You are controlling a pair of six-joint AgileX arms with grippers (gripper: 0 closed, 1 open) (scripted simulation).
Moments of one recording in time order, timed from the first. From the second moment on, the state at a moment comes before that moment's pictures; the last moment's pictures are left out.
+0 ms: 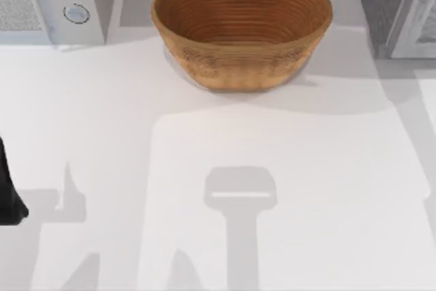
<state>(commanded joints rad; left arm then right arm) 0.00 0.00 0.00 0.00 0.00 0.00 0.10 1.56 1.91 -0.35 0.12 0.01</state>
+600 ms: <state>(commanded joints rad) 0.00 0.00 0.00 0.00 0.00 0.00 0.20 1.35 1.98 -0.64 0.22 0.01</state>
